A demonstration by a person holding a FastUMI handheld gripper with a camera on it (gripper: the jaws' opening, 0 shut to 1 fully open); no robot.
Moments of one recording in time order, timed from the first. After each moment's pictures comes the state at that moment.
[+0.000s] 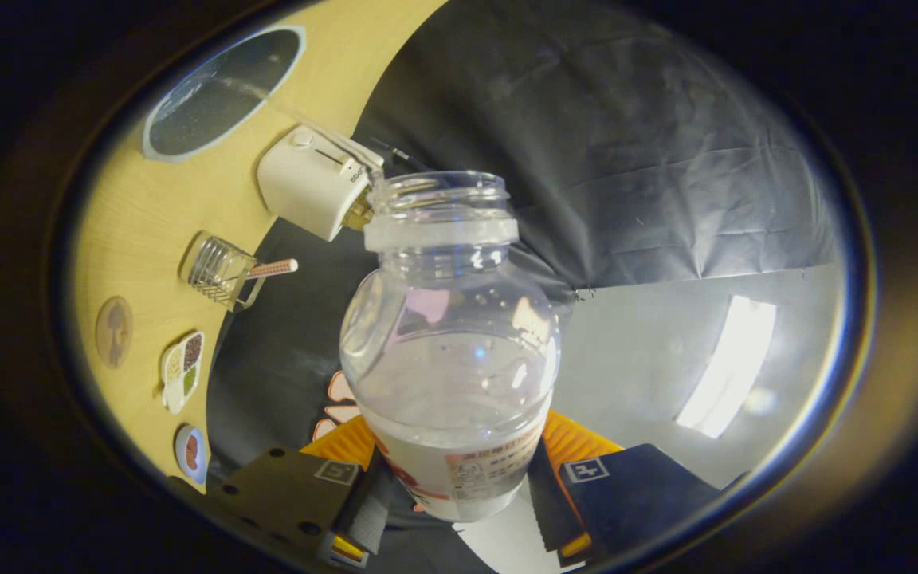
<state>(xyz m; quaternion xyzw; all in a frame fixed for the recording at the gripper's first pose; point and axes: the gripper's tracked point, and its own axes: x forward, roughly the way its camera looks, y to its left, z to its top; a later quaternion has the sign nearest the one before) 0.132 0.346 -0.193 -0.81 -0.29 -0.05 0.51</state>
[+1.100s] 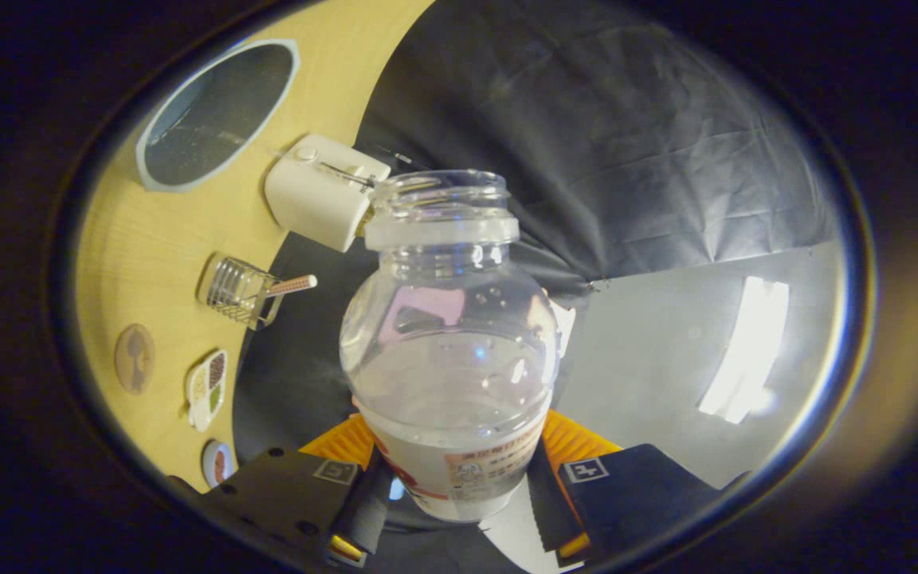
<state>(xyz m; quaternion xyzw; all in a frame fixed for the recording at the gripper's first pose) 0.141 0.333 -0.227 -0.79 -0.24 -0.02 0.57</state>
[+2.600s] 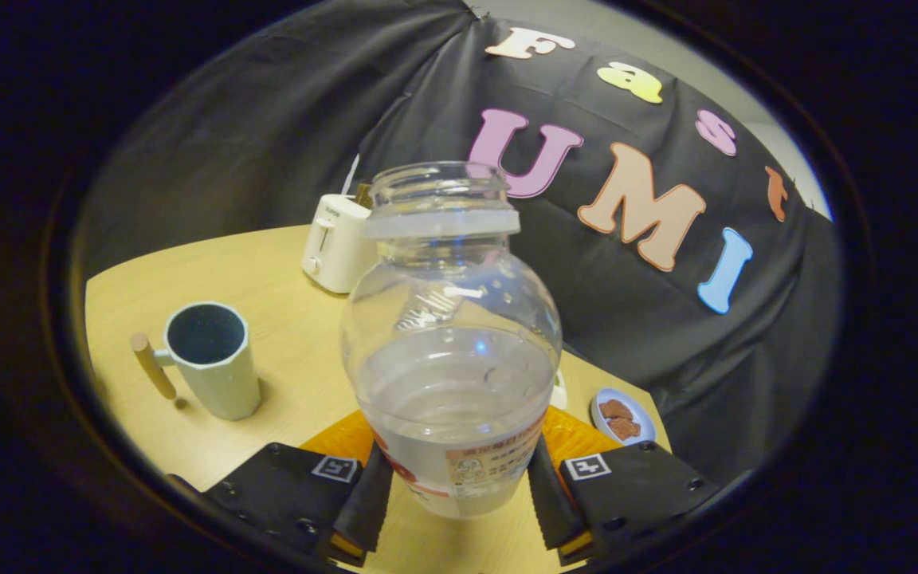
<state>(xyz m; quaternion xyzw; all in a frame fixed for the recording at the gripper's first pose) 0.146 0.225 -0.336 -0.25 0.20 0.16 0.93</state>
